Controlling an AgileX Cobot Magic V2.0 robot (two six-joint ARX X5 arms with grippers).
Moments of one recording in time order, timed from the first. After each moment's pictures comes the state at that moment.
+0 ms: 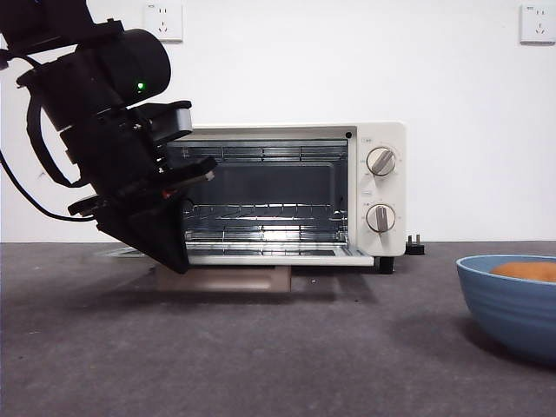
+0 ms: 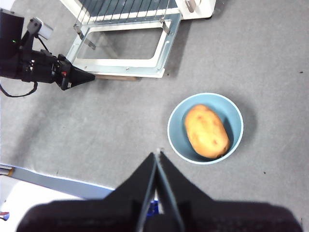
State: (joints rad) left arm -0.45 1.68 1.03 -0.37 0.17 -0.03; right arm 0.39 0.57 1.13 -1.26 -0.14 0.34
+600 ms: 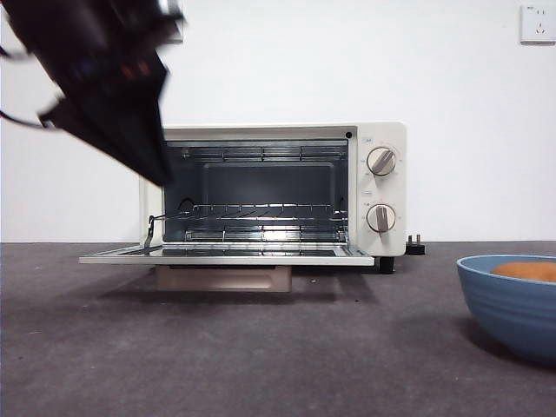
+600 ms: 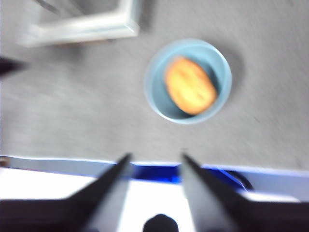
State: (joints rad) left arm -0.56 1.34 1.04 -0.72 0.21 0.01; right arm 0.39 0.65 1.06 -1.35 -0.11 0.47
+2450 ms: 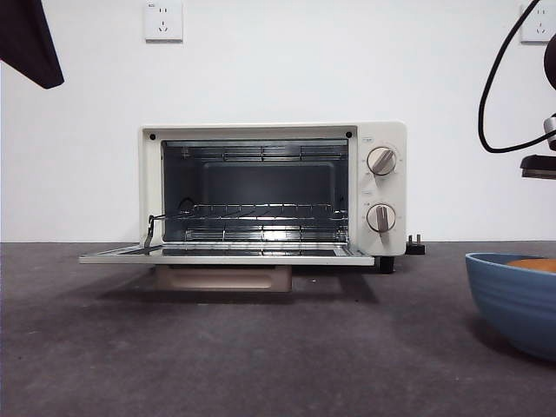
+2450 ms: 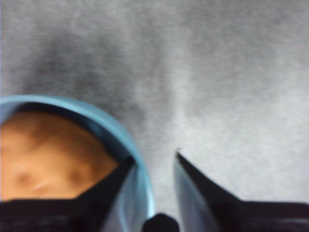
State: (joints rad) left arm -0.59 1.04 1.04 -1.03 0.22 0.03; right arm 0.13 1.41 0.88 -0.92 -0.06 0.32
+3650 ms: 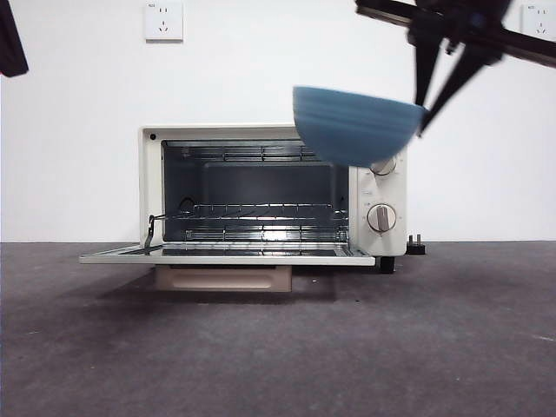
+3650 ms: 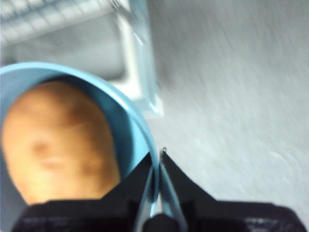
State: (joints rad) left arm -0.59 0.99 1.04 -1.10 0.22 0.04; right arm 0.47 1.51 1.40 -1.00 -0.08 0.72
